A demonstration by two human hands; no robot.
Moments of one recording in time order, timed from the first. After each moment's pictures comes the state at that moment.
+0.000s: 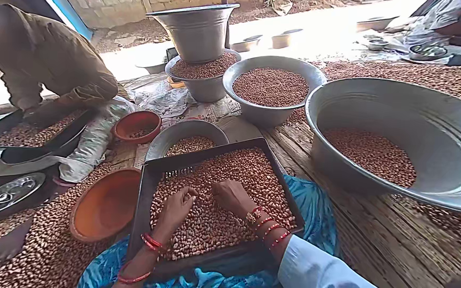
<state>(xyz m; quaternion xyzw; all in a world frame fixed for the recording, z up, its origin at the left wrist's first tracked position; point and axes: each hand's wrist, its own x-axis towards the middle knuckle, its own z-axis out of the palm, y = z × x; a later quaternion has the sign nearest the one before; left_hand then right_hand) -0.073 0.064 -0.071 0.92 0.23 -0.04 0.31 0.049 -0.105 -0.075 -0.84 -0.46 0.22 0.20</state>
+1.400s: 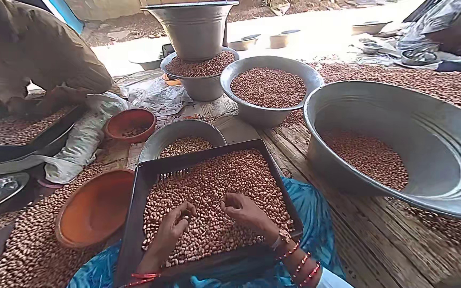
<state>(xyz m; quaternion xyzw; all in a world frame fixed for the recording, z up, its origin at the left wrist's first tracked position) -0.106 0.050 -0.085 0.87 0.15 0.01 0.48 0.033 -0.163 -0.080 -0.70 -0.32 0.37 0.52</state>
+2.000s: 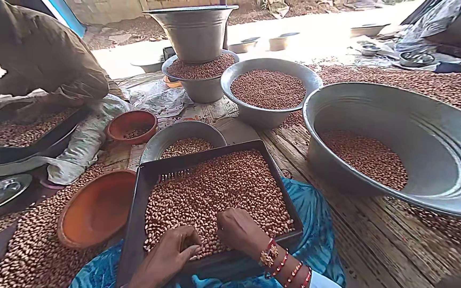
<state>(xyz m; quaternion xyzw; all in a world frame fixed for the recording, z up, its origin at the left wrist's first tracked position) -0.140 0.041 -0.058 0.91 0.04 -0.10 0.40 -0.002 -0.143 -0.056 -0.82 -0.46 0.31 0.14</state>
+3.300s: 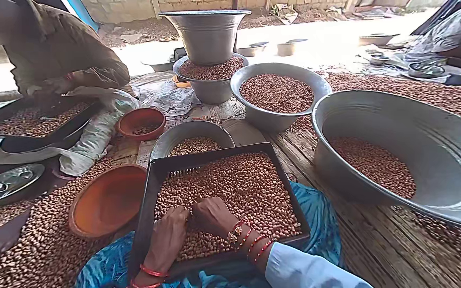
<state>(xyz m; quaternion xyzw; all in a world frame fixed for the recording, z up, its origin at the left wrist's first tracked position) -0.127 0.049 -0.089 0.98 0.18 0.05 0.03 -0.006 -0.057 -0.083 -0.79 -0.55 0.23 0.13</state>
